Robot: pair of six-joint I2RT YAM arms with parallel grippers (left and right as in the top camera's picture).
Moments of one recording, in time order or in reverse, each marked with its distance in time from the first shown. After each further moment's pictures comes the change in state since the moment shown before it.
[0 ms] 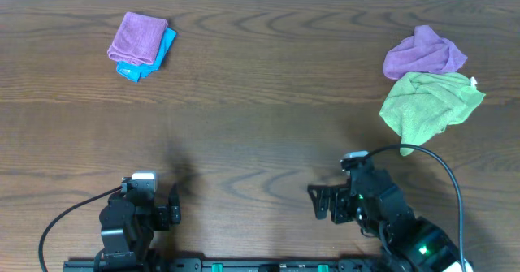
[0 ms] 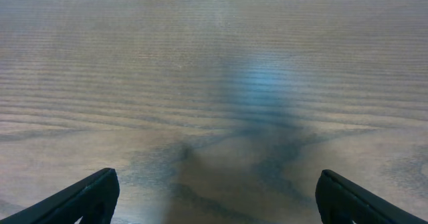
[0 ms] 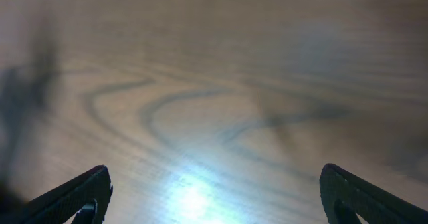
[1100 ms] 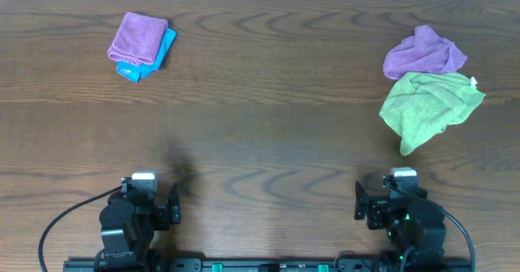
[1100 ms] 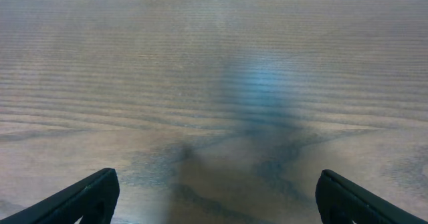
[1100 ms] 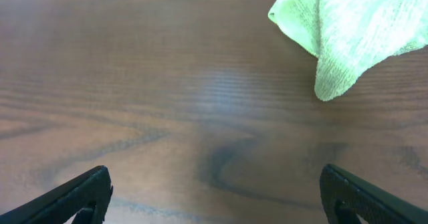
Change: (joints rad) left arm 0.000 -0.002 0.000 0.000 0.000 0.000; right arm -0.544 -0.539 -0.240 -0.109 -0.021 -0.501
